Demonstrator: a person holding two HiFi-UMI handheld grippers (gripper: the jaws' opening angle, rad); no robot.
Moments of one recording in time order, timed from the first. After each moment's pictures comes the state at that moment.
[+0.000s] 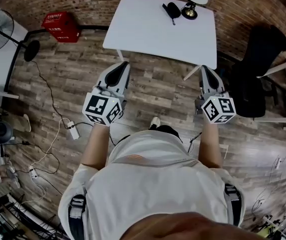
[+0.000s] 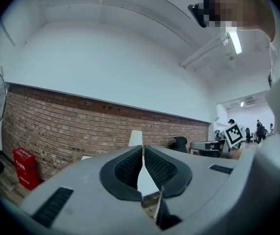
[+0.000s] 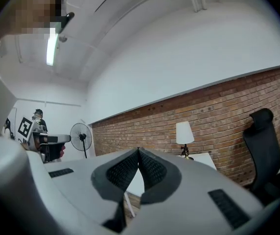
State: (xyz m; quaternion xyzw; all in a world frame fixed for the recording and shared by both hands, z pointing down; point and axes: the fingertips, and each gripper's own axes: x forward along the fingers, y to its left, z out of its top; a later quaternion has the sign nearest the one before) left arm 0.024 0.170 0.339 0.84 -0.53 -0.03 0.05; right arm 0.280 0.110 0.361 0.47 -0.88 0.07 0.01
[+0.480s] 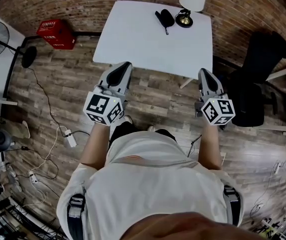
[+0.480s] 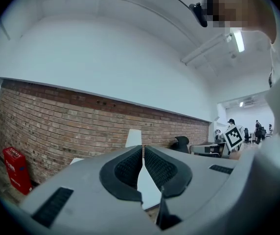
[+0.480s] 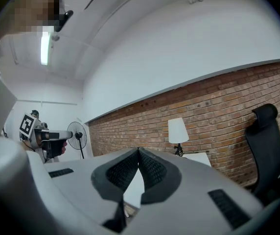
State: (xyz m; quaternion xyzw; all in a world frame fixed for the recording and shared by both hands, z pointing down) left arm 0.070 0.057 0.345 0.85 -0.52 -0.02 0.05; right arm 0.323 0.006 0.381 0.47 -0.88 0.09 0.02
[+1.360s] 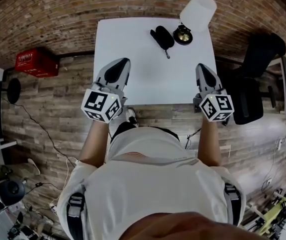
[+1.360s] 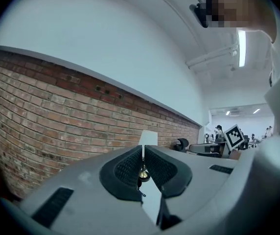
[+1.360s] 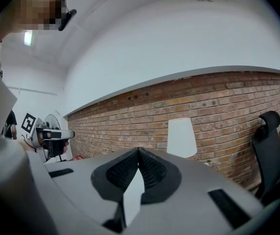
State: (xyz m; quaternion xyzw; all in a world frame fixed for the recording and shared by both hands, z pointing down) left arm -0.035 -0.208 0.362 0.90 -0.43 -0.03 0.08; right arm 0.215 -0.204 0.379 0.55 -0.83 0.08 0.04
